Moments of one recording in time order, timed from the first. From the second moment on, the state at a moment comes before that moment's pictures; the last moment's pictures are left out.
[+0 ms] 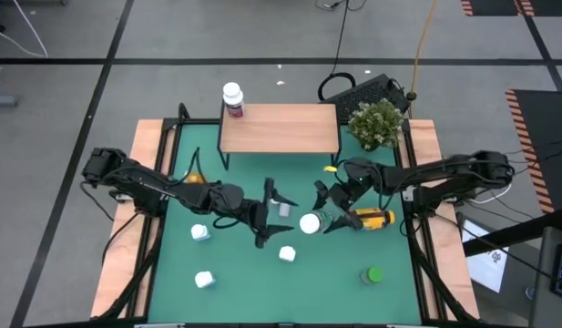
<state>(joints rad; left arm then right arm) -0.22 1.52 0.94 0.45 -0.07 0.47 -0.10 1.32 0.55 0.50 -0.82 0.03</state>
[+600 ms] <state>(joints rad) -0.19 1.70 1.09 0.45 0.07 0.53 -0.10 1.39 0.55 0.59 -0.88 0.07</state>
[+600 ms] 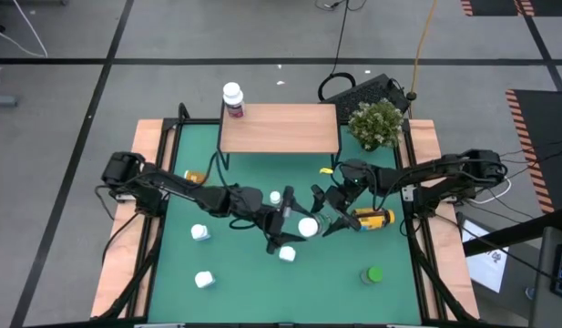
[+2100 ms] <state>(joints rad) -0.19 1.76 1.12 0.53 0.16 0.75 -0.10 1.39 0.55 0.56 -0.94 0.07</state>
